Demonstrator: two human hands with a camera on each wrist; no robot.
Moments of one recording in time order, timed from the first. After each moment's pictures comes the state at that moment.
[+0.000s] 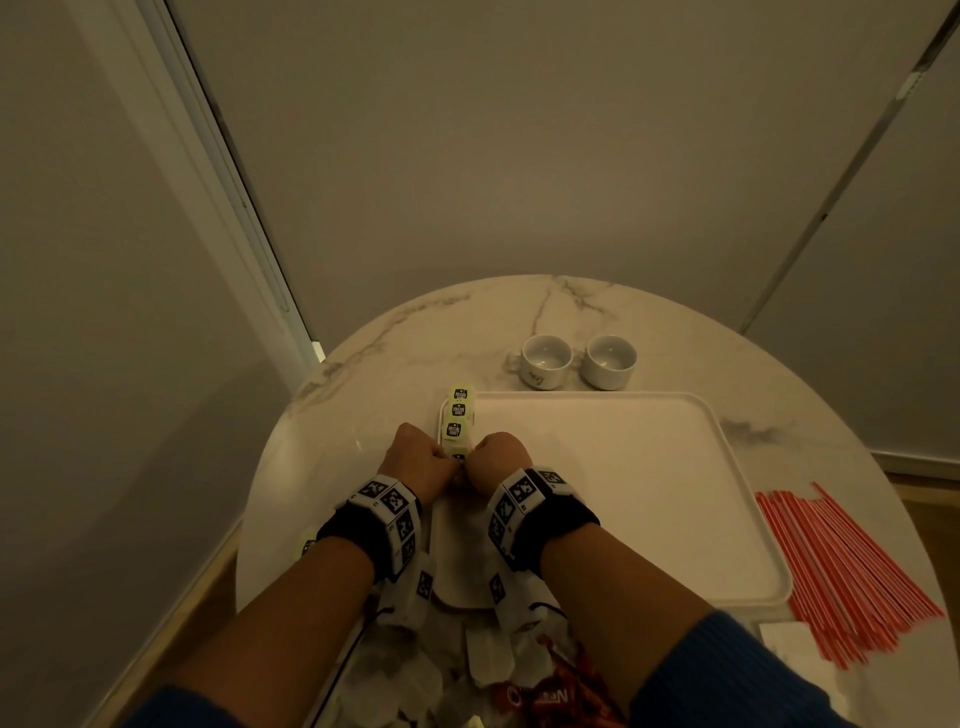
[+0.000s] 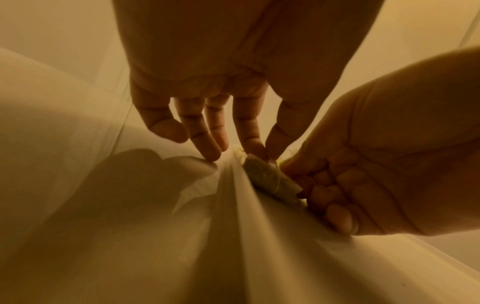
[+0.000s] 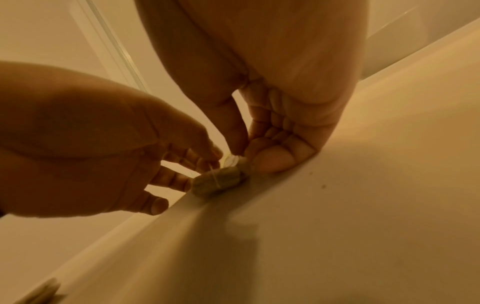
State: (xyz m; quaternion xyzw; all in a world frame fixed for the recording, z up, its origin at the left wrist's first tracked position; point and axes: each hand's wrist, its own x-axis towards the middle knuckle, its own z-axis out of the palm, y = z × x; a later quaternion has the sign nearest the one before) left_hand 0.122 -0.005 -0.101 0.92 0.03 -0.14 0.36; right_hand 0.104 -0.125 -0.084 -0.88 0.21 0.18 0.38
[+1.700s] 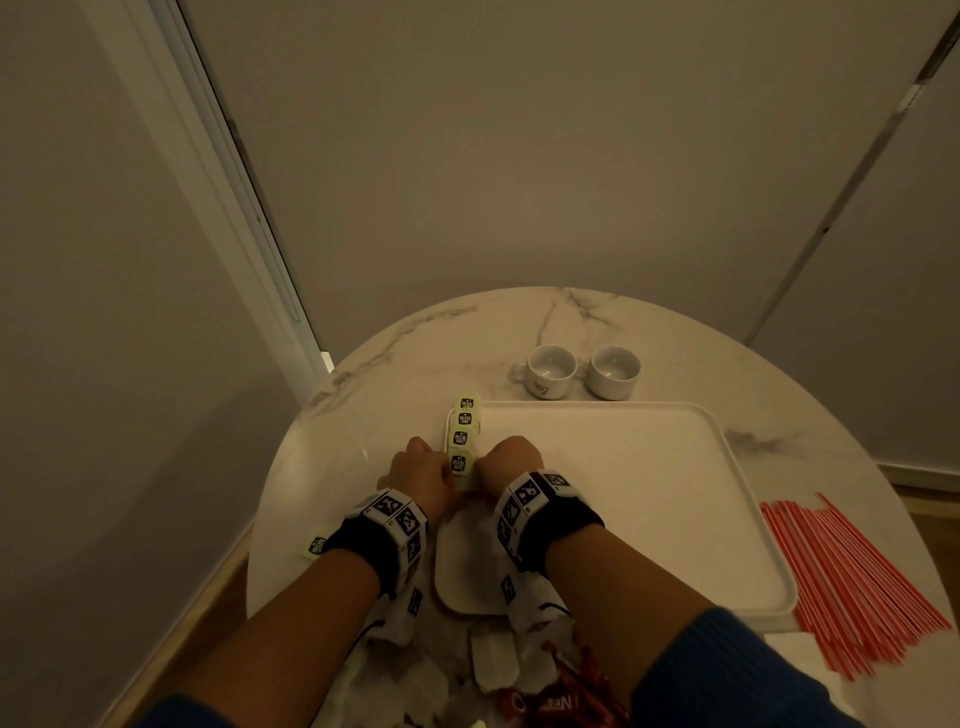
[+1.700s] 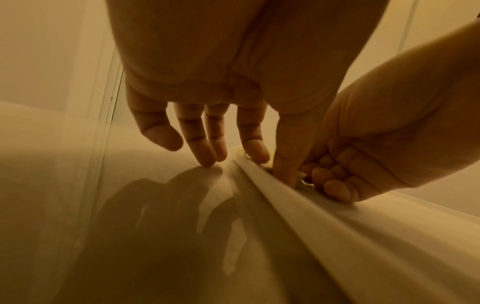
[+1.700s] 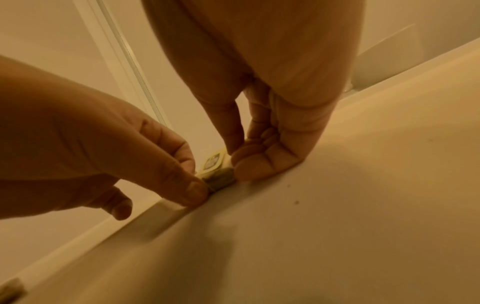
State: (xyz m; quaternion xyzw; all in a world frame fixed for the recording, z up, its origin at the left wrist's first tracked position) left_hand 0.102 -0.001 -0.083 0.97 -0.05 -0.16 0.18; right_hand 0.109 -0.130 -0.087 -0.88 0.25 0.17 0.37
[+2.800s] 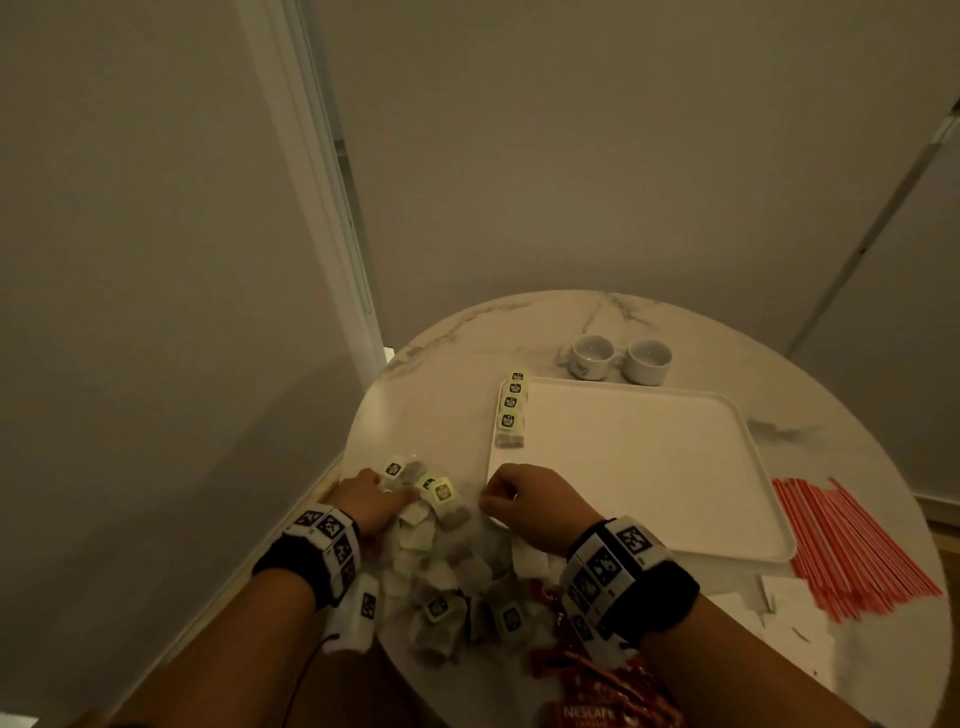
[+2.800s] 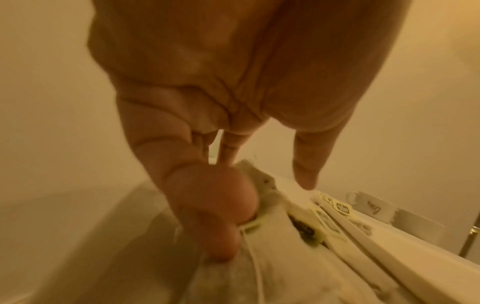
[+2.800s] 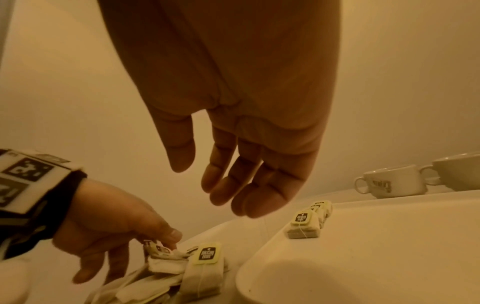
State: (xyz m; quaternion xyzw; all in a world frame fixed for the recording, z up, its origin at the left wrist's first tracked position) left_hand -0.001 0.133 -0.071 0.94 0.14 -0.22 0.23; right_hand -0.051 -0.101 -0.011 -0.93 -0.08 0.15 0.32
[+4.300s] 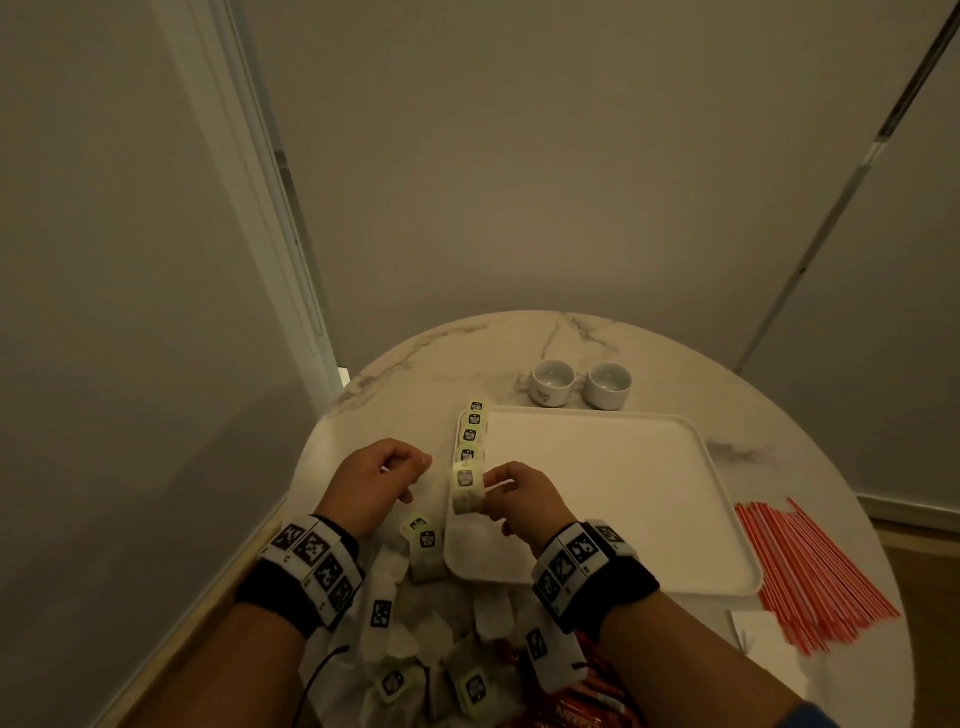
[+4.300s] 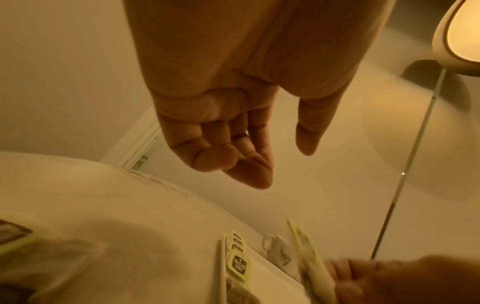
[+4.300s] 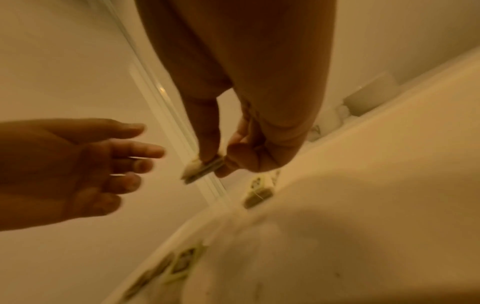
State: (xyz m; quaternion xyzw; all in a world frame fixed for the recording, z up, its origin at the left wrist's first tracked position) left_hand 0.021 0.062 -0.008 0.84 0.00 -0.05 0.54; right_hand 0.006 -0.132 -0.043 -0.78 0.14 0.13 0.60
